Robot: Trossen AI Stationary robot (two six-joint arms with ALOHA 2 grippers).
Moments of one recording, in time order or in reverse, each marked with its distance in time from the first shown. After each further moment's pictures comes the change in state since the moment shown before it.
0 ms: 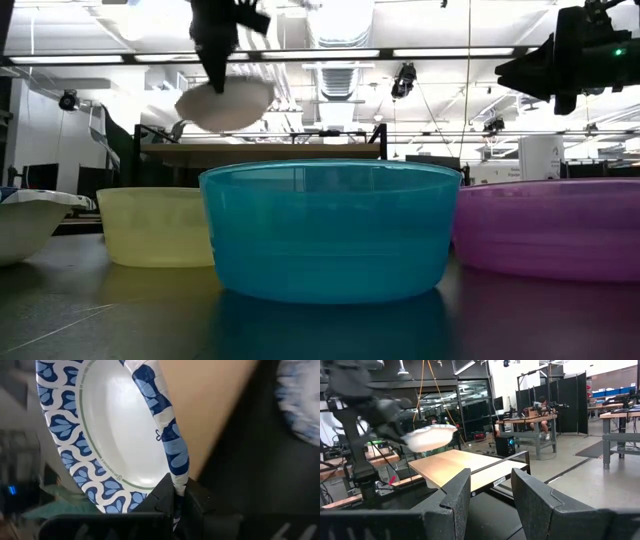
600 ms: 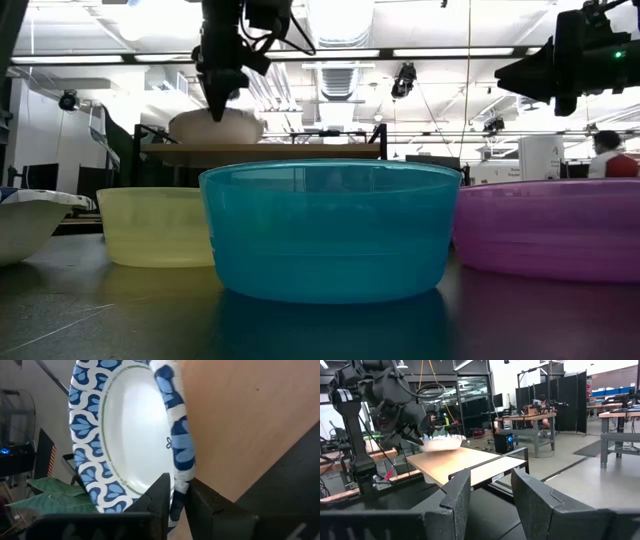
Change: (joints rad) left arm 0.150 0.054 -0.047 0.056 0.001 0.002; right arm 0.000 0.000 0.000 -0.023 0.000 -0.013
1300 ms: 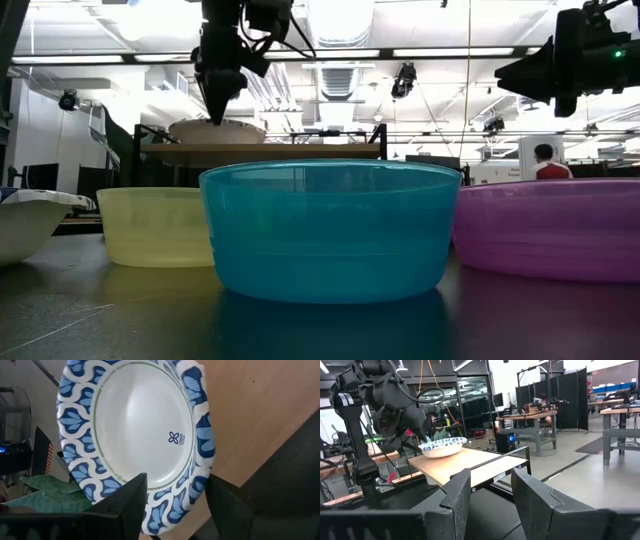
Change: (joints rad) left arm -0.003 -0.008 0.000 -0.020 0.021 -0.008; right arm 0.000 0.000 0.000 0.001 0.000 0.036
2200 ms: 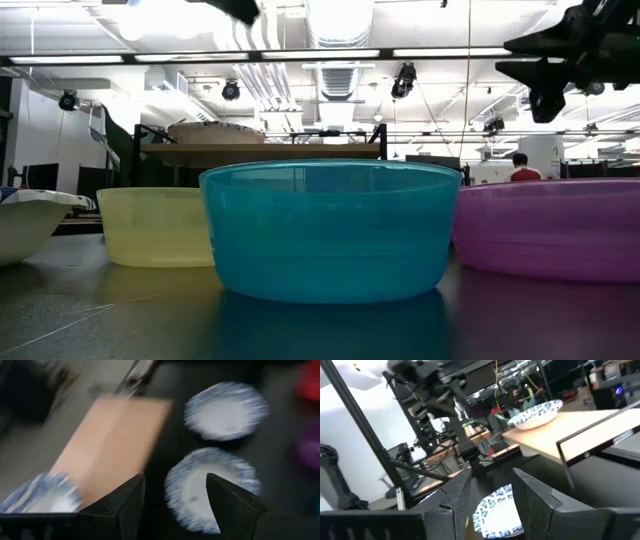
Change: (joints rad) left arm -0.498 -0.362 -0.209 0.582 0.009 0.028; right arm 0.035 0.069 0.000 0.032 -0.432 0.338
